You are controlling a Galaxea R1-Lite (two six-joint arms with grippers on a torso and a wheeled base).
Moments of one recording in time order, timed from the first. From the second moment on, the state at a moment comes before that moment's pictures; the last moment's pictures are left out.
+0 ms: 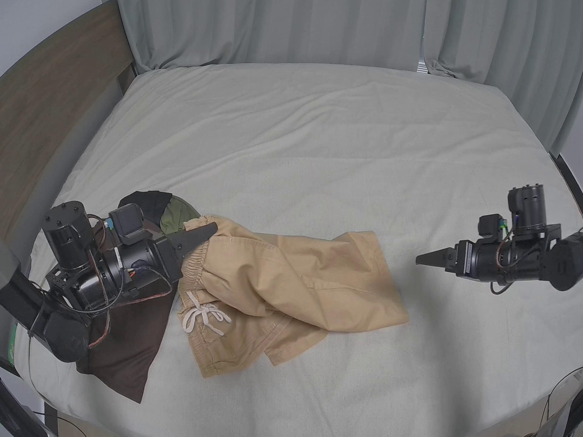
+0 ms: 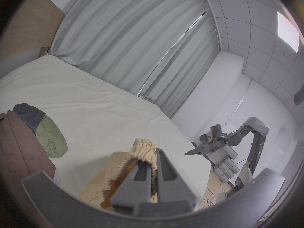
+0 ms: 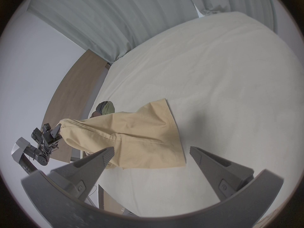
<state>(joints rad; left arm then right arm) -0.27 1.80 -0.48 -1.32 -0.56 -0.40 0.19 1.72 -0.75 -0.33 0.38 0.34</state>
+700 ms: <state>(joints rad) -0.27 1.78 -0.44 -1.33 -0.56 -0.40 0.15 2.18 -1.01 -0.38 0.52 0.41</state>
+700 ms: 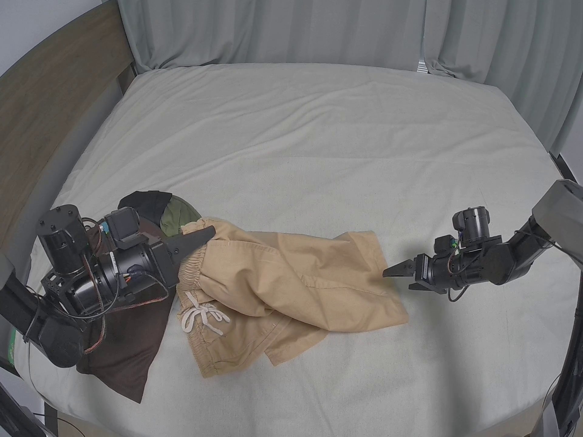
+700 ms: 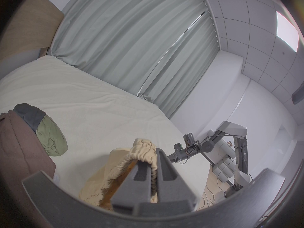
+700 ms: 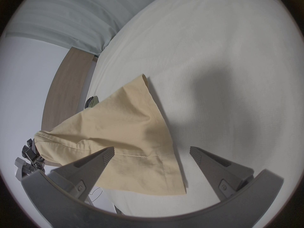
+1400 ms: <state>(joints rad) -0.26 1.77 -0.44 -1.33 -0.56 -0.40 0.20 2.14 -0.96 -0.38 0.70 0.49</state>
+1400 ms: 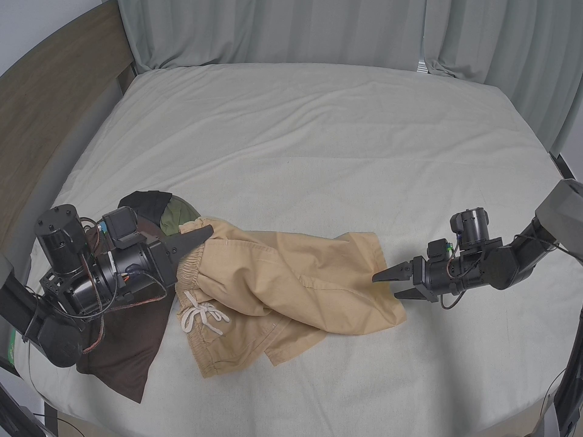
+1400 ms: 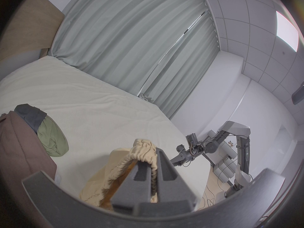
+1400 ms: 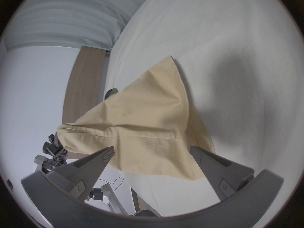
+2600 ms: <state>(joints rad) -0.27 1.78 -0.43 -1.33 -0.56 -0.40 0.22 2.27 -0.98 -0.55 0.66 0.48</state>
